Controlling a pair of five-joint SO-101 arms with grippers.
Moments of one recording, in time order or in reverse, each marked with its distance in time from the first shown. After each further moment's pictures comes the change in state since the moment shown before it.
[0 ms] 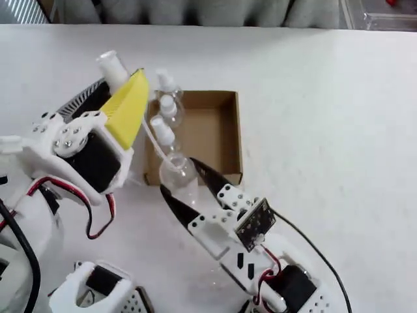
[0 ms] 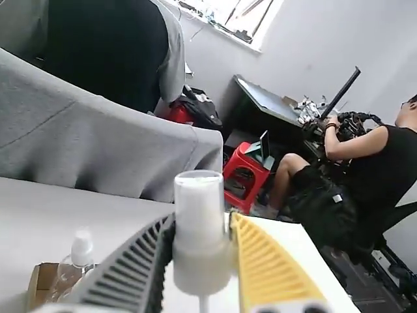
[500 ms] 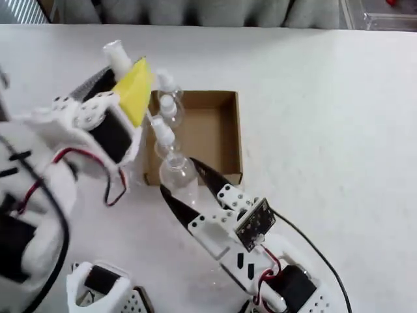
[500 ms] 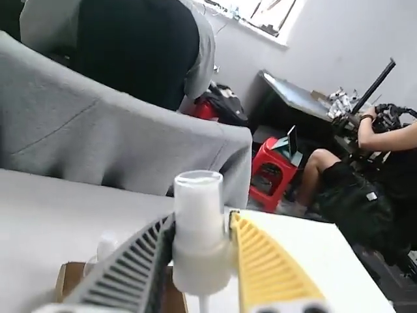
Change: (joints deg) left arm -3.7 0.3 9.8 -7.6 -2.1; right arm -0.1 0.0 0.0 0.0 0.0
